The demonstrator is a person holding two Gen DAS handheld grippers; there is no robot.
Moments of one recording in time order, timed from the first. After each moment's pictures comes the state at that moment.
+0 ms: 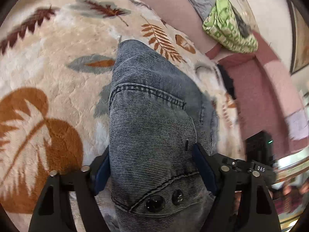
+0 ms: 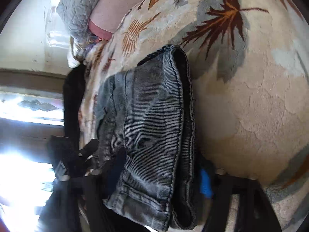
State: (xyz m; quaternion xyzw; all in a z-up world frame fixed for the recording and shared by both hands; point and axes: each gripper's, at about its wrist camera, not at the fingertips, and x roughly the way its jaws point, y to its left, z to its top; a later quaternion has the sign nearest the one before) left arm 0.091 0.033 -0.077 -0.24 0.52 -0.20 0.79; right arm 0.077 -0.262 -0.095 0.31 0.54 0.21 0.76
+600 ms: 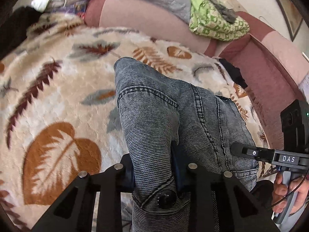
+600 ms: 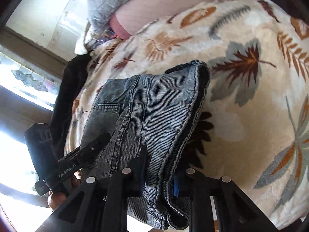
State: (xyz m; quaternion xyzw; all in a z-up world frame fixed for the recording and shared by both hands) left arm 0.057 0.021 -0.019 -0.11 0.46 -0.17 0.87; right arm 0.046 -0.223 -0.021 0.21 0.48 0.22 0.82
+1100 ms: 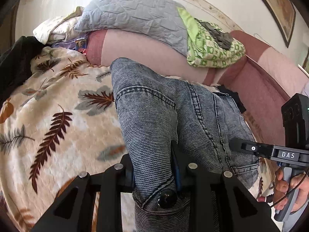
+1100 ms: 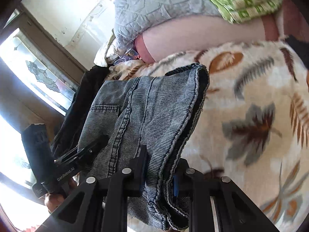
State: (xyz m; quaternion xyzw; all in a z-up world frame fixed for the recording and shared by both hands) left arm 0.099 0.038 0.050 -0.11 0.39 -0.15 0.90; right arm 0.101 -0.202 0.054 0.15 0.42 0.24 0.86
